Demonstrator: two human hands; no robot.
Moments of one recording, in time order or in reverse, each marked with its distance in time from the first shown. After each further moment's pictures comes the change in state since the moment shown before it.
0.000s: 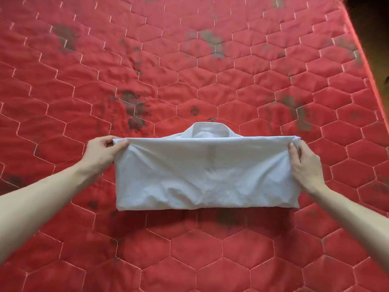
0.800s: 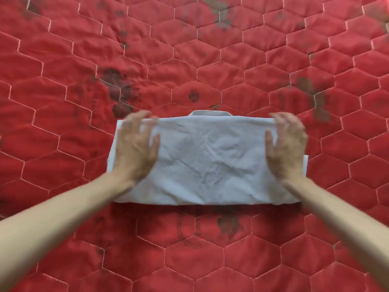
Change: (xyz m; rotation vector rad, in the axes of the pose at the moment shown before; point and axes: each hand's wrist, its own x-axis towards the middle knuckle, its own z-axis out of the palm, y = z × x) left_hand 0.013 -0.013 0.108 0.742 0.154 0.762; right_hand 0.031 -0.019 0.088 -0.294 0.215 -0.453
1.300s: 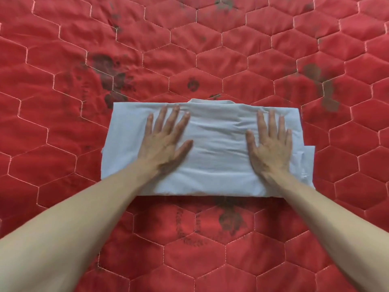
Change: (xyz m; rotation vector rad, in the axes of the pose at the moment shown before) left_hand 0.004 0.011 0.079 0.155 -0.417 0.117; right_hand -0.022 0.002 0.053 -0.163 -0.377 0.208
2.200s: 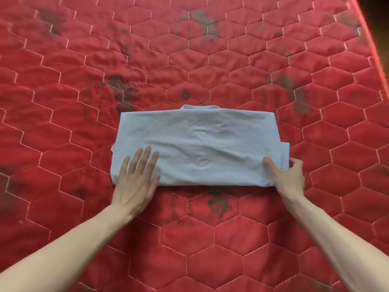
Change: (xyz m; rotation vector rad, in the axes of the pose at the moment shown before) left_hand -0.149 0.018 -0.019 0.123 0.066 -0.116; right_hand -0.095 0.062 -0.054 0.664 -0.013 0.703
